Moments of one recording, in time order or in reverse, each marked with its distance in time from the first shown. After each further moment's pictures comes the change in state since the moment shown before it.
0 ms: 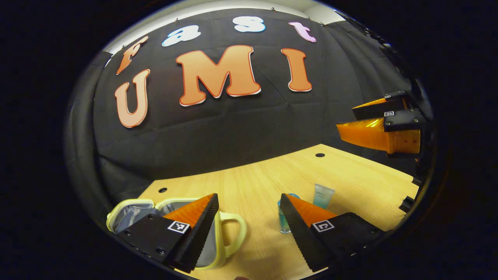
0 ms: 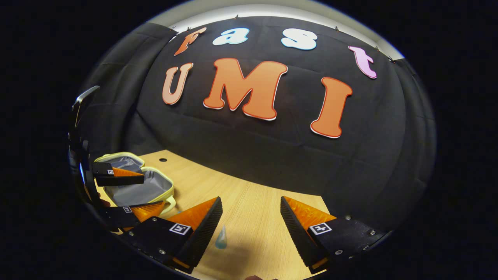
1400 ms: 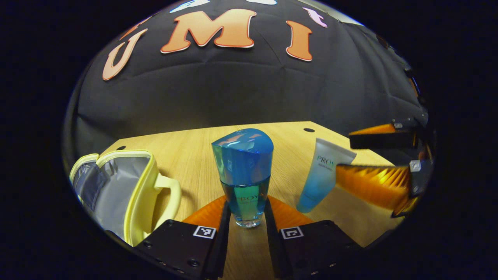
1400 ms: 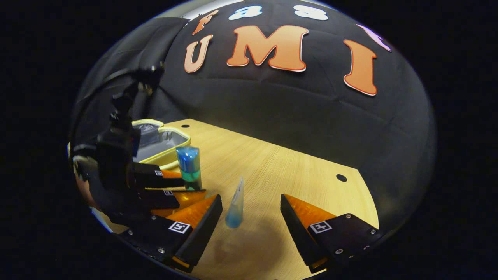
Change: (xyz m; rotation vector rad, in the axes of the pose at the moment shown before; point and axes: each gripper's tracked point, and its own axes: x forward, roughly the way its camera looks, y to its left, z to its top) left arm 0.085 -0.055 -0.092 -0.155 0.176 -0.110; right arm 0.051 0.047 -0.137 -0.020 0.168 0.231
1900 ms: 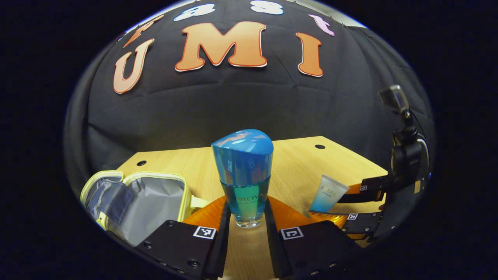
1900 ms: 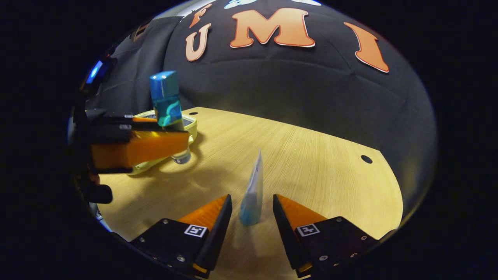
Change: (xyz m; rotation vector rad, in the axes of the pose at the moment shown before) left arm -0.046 0.036 0.061 0.006 -0.060 0.094; right arm 0.038 0.030 -0.038 0.087 0.092 0.103
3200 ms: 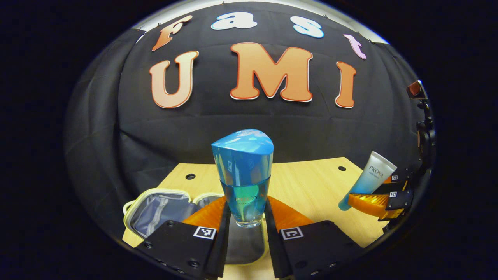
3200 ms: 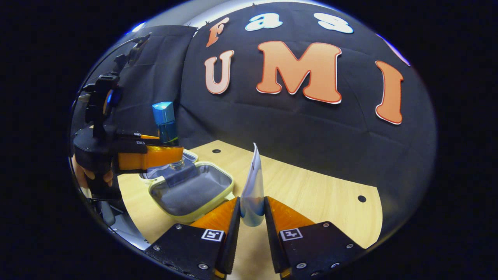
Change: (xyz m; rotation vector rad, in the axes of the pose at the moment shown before) left arm -0.119 0.159 0.105 -0.081 -0.027 0.142; right arm -0.097 0.101 0.184 -0.019 -0.153 0.077
